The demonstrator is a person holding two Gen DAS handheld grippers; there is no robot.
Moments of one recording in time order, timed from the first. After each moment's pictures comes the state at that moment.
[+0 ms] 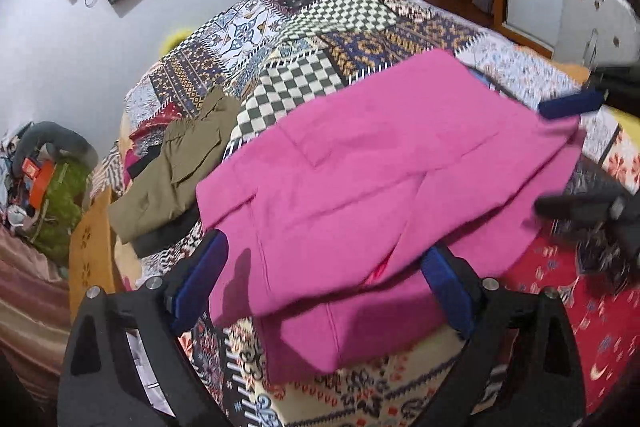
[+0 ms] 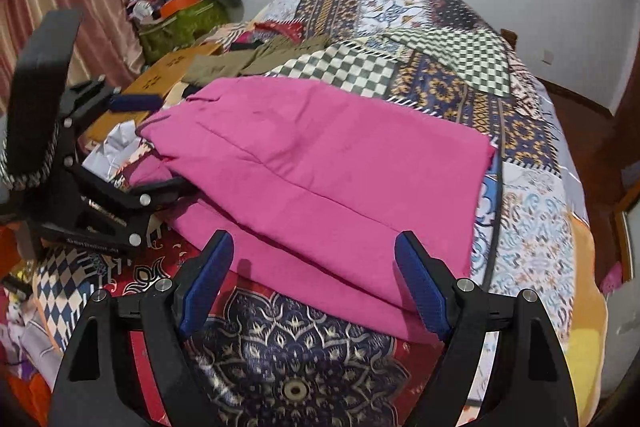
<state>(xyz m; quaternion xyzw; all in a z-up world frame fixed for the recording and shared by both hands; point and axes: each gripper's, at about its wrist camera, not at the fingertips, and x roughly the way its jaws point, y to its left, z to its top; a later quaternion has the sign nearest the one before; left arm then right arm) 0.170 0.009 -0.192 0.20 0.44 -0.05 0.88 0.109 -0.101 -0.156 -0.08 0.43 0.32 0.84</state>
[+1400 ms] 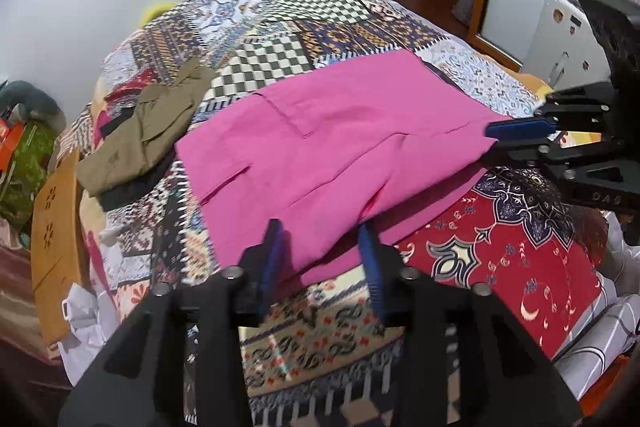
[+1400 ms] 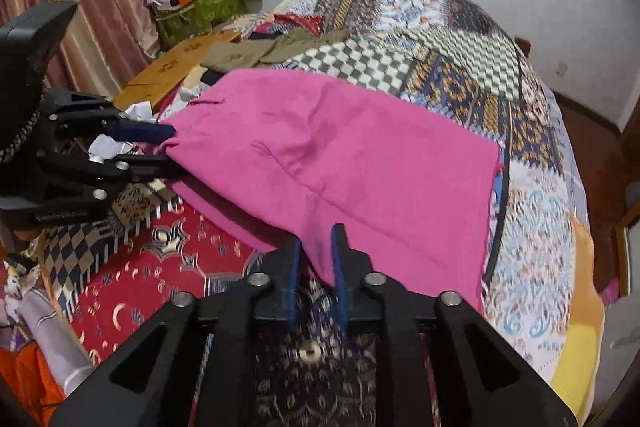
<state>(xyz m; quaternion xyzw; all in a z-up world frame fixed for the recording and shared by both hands) 0.118 0.013 -0.179 0.12 0.47 -0.09 0.87 0.087 -0.111 -0.155 -0.10 0.44 0.34 0.83</state>
